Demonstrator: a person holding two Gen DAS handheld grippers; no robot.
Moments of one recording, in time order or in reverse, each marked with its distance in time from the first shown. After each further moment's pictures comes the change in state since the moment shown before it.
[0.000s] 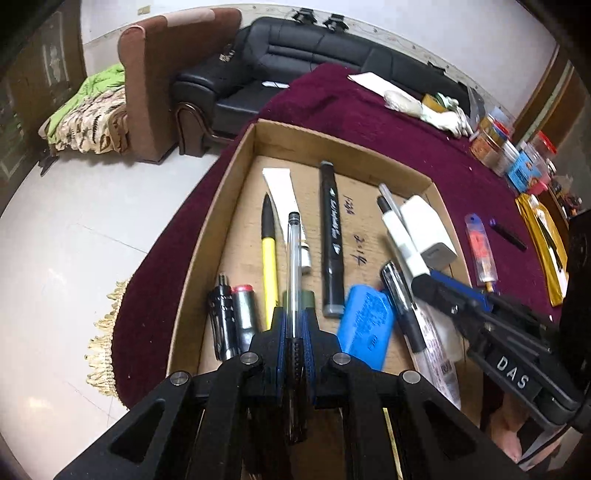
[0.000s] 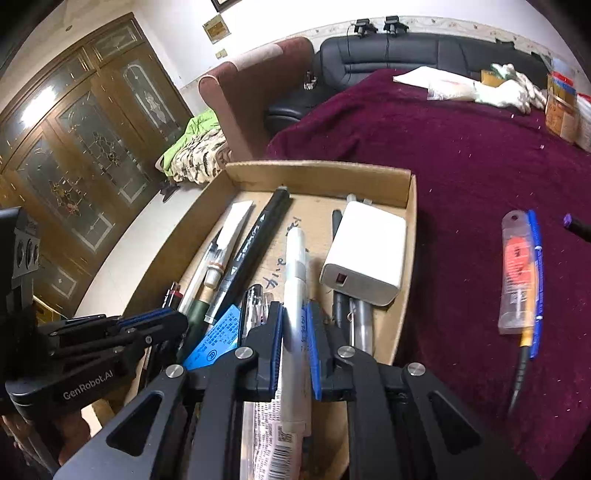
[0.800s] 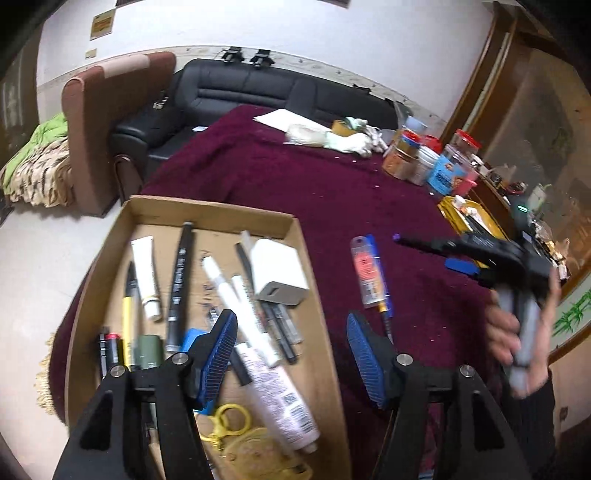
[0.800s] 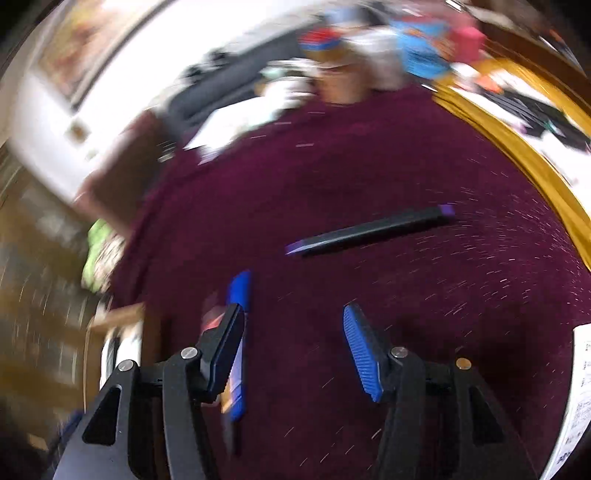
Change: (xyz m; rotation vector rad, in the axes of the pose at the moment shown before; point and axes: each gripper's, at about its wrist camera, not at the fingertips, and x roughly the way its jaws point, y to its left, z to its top) left arm -0.038 -0.099 0.002 0.145 -0.145 -0.208; right arm -0.107 -0.240 0.023 0.549 -0.109 -0.267
